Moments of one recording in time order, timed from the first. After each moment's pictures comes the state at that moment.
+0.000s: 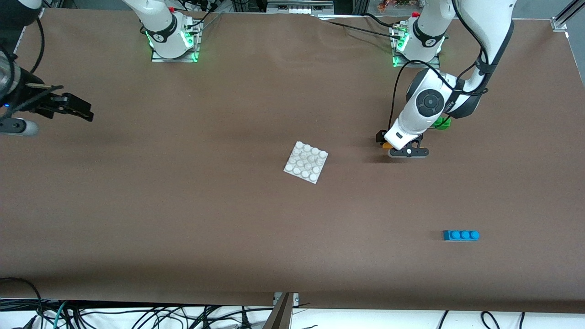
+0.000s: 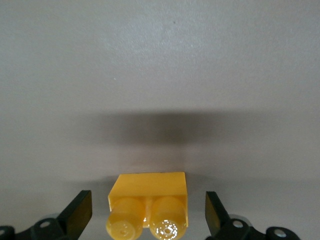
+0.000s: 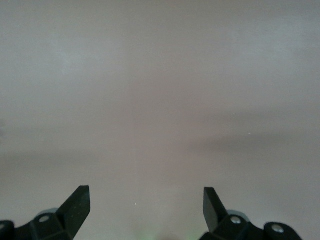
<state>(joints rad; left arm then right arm) 0.00 0.29 -0.32 -2.38 0.16 2.53 -0.45 0.01 0.08 0.01 -1.51 -0.01 1.51 0.10</state>
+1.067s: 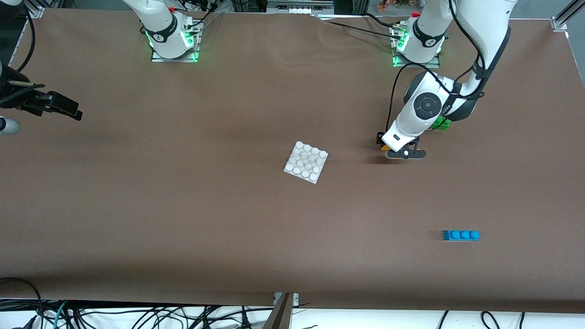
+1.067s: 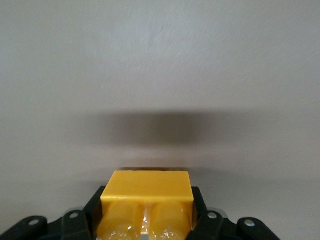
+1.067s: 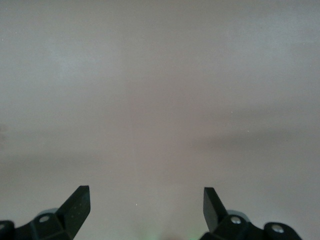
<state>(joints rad) 0.00 0.30 -0.33 -2.34 0.16 2.52 -0.45 0.00 0.08 0.00 -1.50 0.00 1.51 0.10</state>
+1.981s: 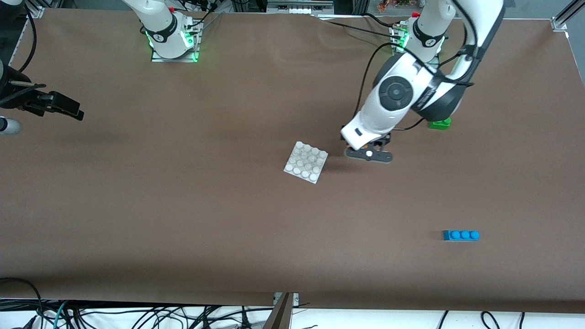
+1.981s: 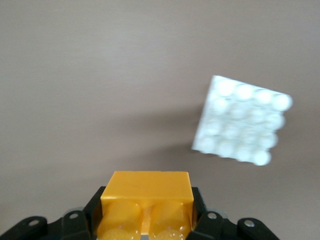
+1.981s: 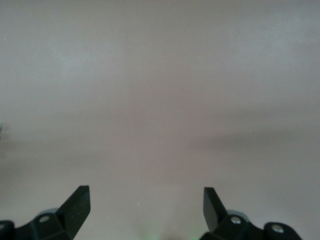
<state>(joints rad) -0.11 0.41 -0.50 -1.79 0.10 2.07 -0.50 0.00 0.09 0.00 -1.50 0.01 1.51 0.10</state>
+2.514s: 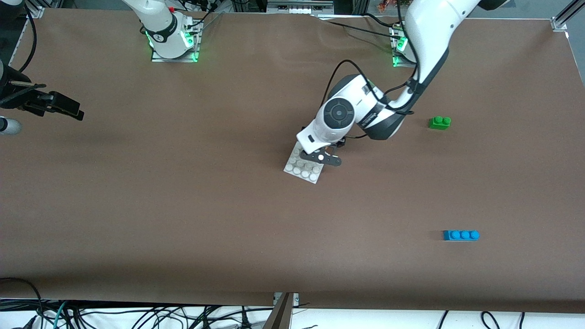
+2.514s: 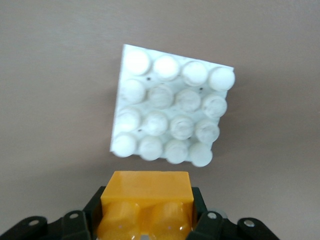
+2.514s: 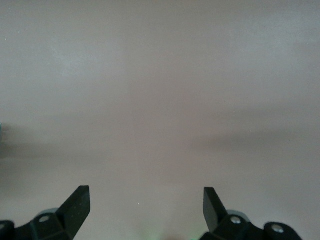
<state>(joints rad) -0.29 0.65 -0.48 -1.64 0.11 2.11 -0.56 0.00 0.09 0.00 -1.50 0.01 1.51 0.10</state>
